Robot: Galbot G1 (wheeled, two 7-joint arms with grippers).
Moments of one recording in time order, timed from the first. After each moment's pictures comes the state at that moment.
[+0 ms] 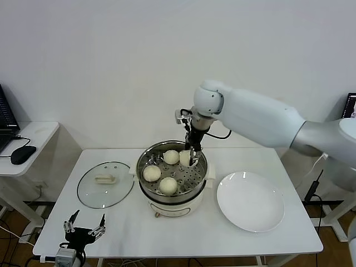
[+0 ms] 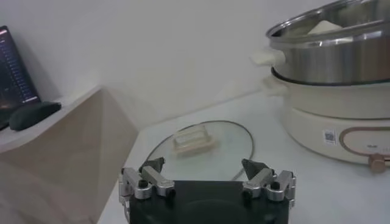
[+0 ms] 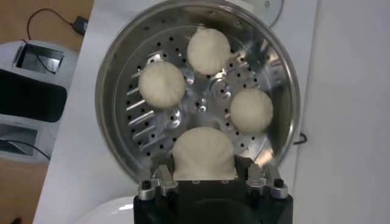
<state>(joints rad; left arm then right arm) 1.68 -1.41 -0.78 -2.09 0.09 0.23 0.12 0.48 1.22 -1.09 1.13 0.22 -0.52 -1.28</state>
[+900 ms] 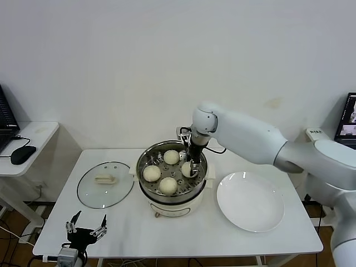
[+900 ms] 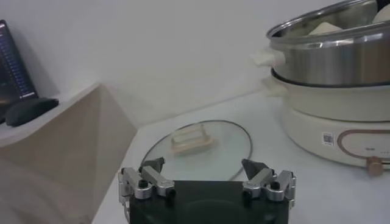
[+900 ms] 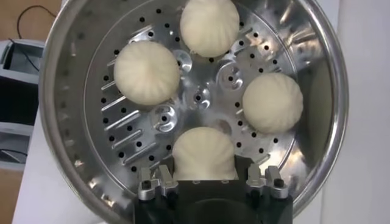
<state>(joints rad) 1.68 -1.42 -0.77 -2.07 0.09 0.23 0.12 0.34 1.25 -1.02 1.04 0.12 -0.52 -1.25</state>
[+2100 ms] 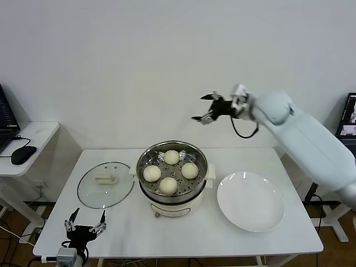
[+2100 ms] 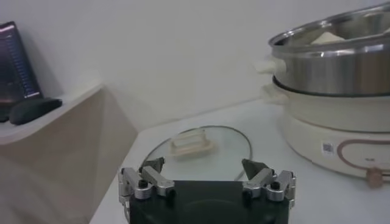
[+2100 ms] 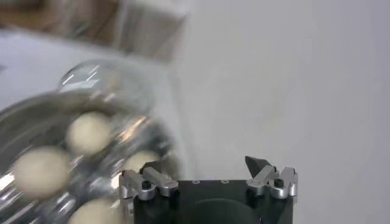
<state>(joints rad) 1.66 -1.42 -0.76 -2.05 0.03 0.17 0.06 -0.07 0.84 -0.27 1.46 0.52 -0.35 -0.48</state>
